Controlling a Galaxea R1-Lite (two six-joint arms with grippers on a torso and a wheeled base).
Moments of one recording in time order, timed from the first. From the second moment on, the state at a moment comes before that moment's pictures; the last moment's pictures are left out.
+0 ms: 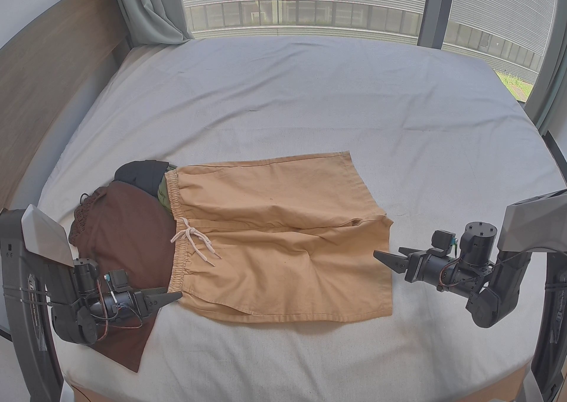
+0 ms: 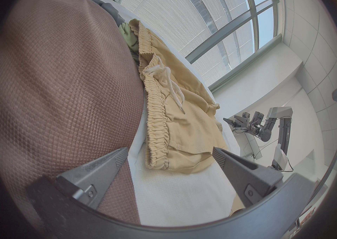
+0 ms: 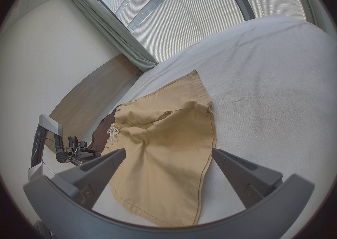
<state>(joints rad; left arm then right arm) 0.19 2.50 -0.39 -1.55 -0.97 -0.18 0.21 2.29 -0.46 -1.54 0.44 0.34</state>
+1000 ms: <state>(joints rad) 0.12 2.45 -0.40 -1.54 -0.97 -0.34 0.21 2.30 -0.46 -1.54 0.44 0.34</state>
